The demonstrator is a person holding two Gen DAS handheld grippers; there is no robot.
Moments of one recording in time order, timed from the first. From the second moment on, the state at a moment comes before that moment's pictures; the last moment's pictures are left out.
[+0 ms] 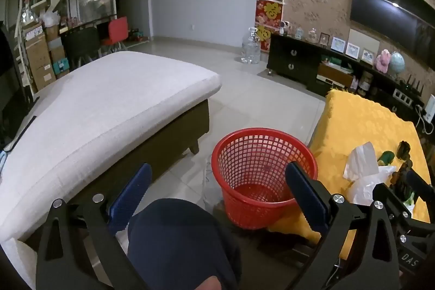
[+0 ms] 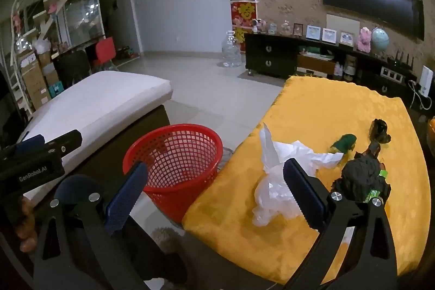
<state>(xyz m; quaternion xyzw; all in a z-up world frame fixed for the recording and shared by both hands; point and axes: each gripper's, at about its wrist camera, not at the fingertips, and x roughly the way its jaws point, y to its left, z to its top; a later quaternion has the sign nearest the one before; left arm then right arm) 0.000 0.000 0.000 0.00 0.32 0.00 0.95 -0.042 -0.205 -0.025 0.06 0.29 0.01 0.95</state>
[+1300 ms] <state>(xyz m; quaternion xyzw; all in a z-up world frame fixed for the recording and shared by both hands) -0.004 -0.003 -0.007 0.00 0.32 0.00 0.95 -0.047 -0.203 -0.020 0.06 0.29 0.01 0.96</state>
